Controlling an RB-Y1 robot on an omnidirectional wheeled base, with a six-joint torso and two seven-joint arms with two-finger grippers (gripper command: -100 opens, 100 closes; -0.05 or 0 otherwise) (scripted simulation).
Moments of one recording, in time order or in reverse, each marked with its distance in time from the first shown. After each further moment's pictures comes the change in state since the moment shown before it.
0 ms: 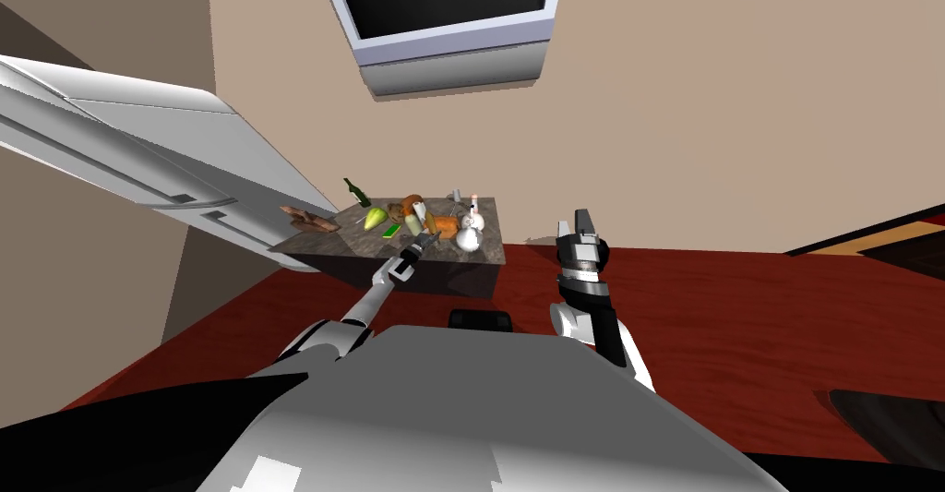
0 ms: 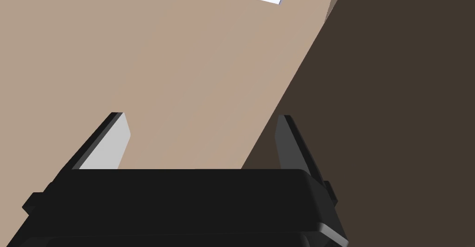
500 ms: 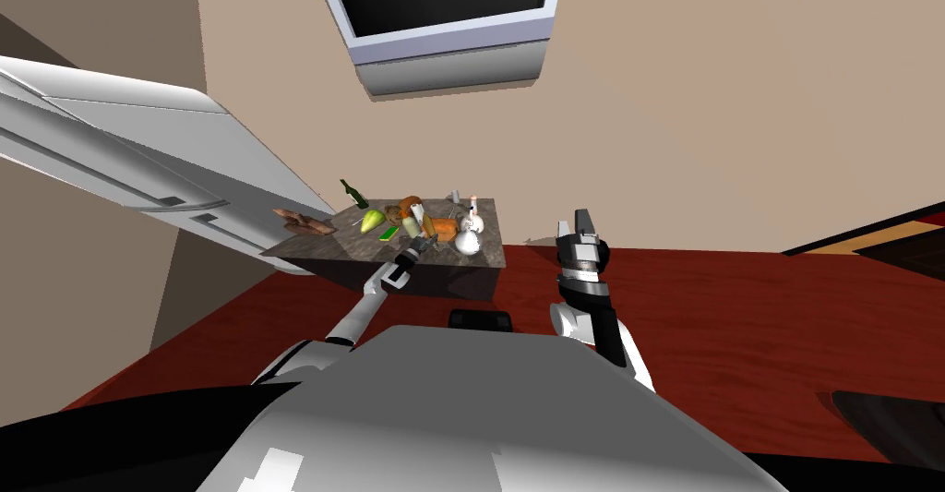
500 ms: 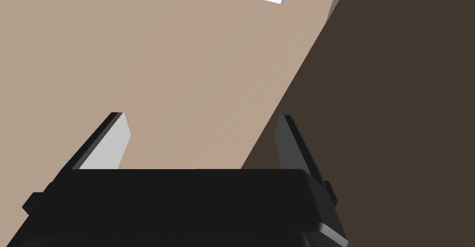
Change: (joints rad) left arm 0.133 0.022 0.023 -0.166 -0.009 0.047 0.018; right arm 0.000 0.000 0.000 0.000 0.000 0.000 0.000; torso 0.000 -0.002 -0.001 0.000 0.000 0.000
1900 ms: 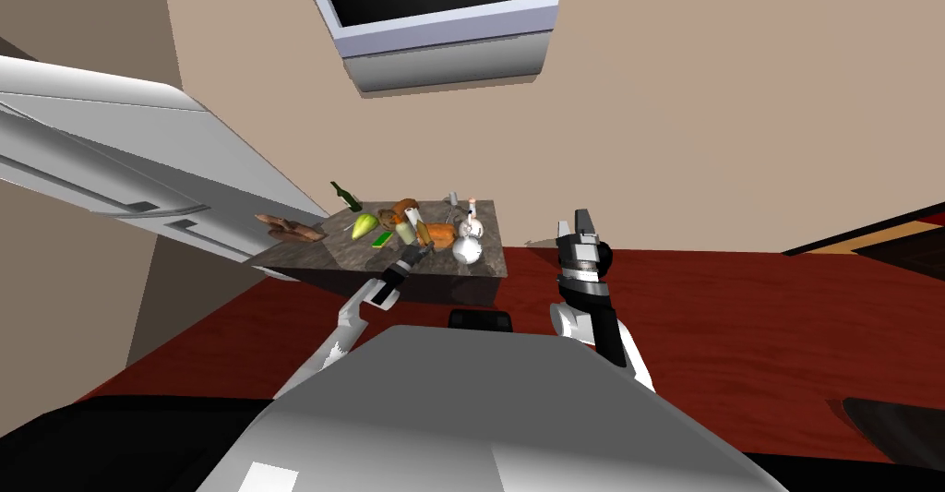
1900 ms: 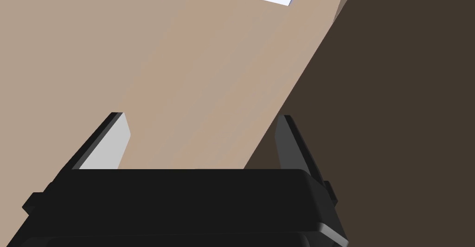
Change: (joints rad) left arm 0.318 0.029 0.046 -0.401 -0.020 0.089 0.025; right arm 0.000 0.000 0.000 0.000 0.000 0.000 0.000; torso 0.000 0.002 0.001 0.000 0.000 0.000
